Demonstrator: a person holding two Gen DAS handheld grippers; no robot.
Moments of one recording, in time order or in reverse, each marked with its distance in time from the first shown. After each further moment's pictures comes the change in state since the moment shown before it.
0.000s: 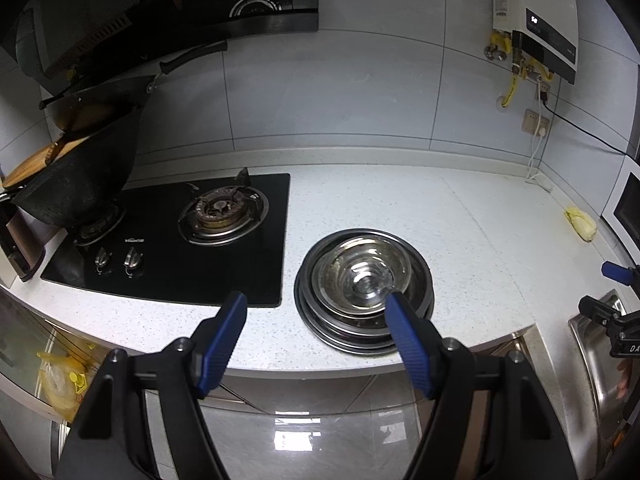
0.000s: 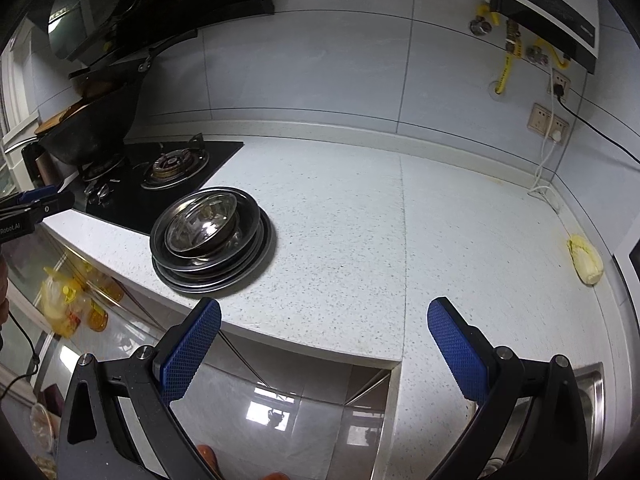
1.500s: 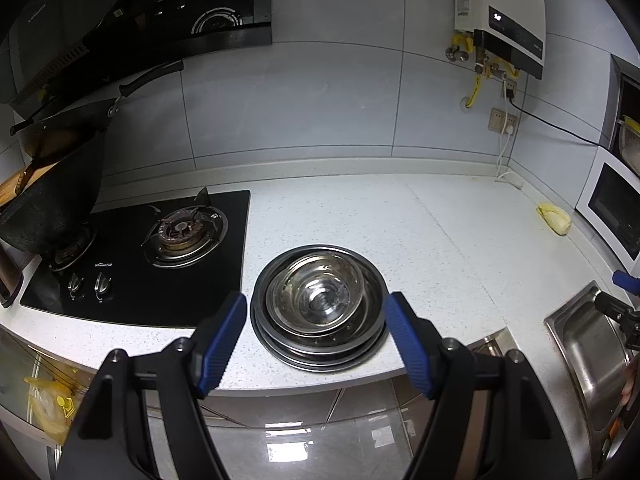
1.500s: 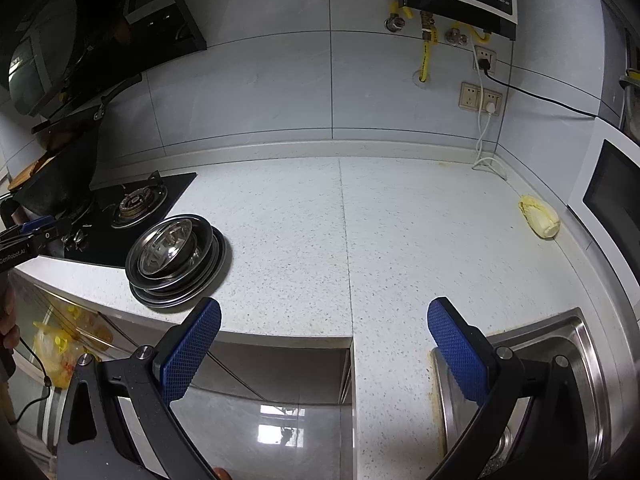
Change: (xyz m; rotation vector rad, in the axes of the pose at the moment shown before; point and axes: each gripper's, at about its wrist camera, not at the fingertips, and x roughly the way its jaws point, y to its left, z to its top) left arm 0.000 -0.039 0.013 0.060 -0.031 -0.103; right arm -0.053 -0.049 -0.022 0.191 -0.054 -0.121
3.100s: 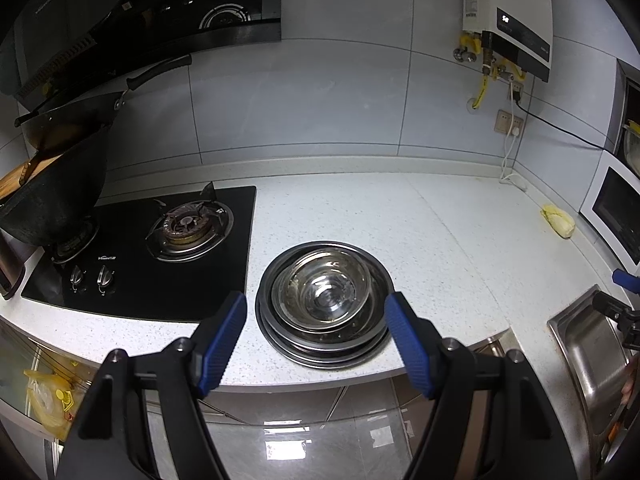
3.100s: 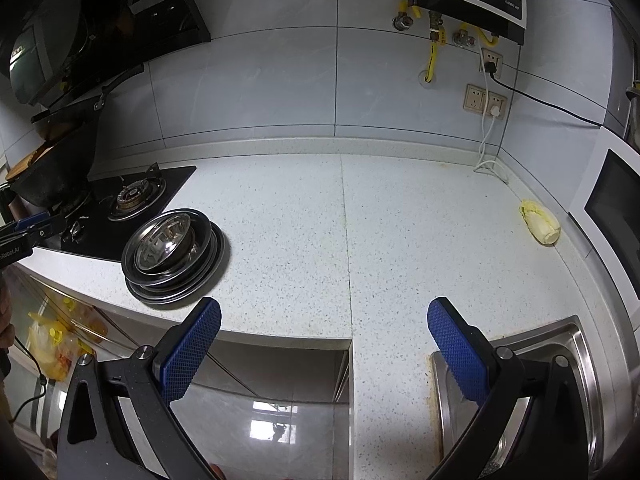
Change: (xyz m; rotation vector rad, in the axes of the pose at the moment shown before) left arm 0.003 0.005 -0.003 -0.019 0.004 0.015; right arm 0.010 0.009 0.000 -0.032 0.016 -0.010
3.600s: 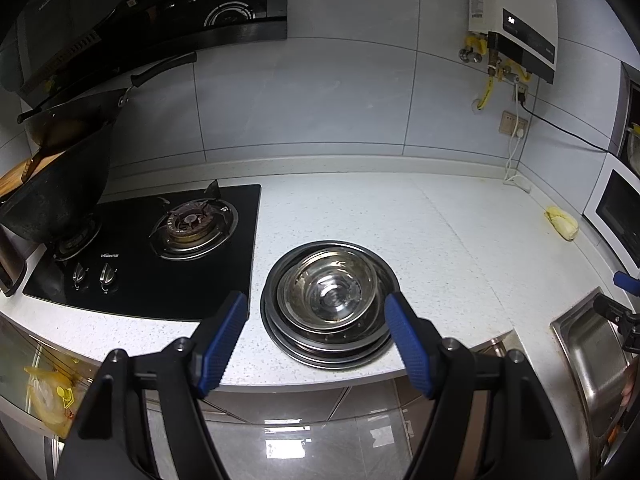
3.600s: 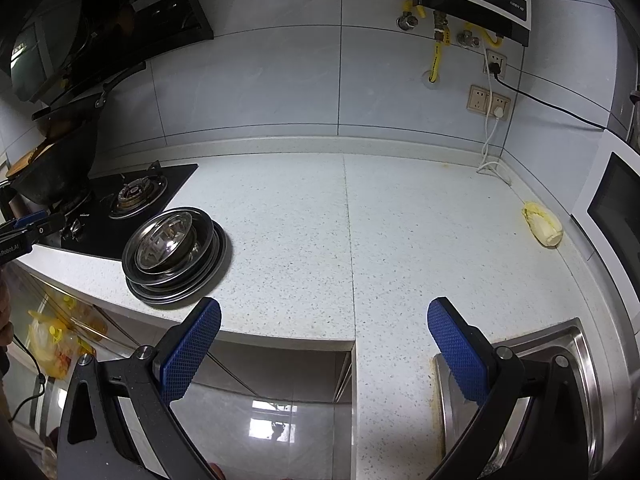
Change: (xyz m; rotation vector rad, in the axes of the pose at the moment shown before) left arm 0.001 0.006 0.001 -0.010 0.005 0.009; right arm 0.003 0.003 0.002 -0.009 0.005 0.004
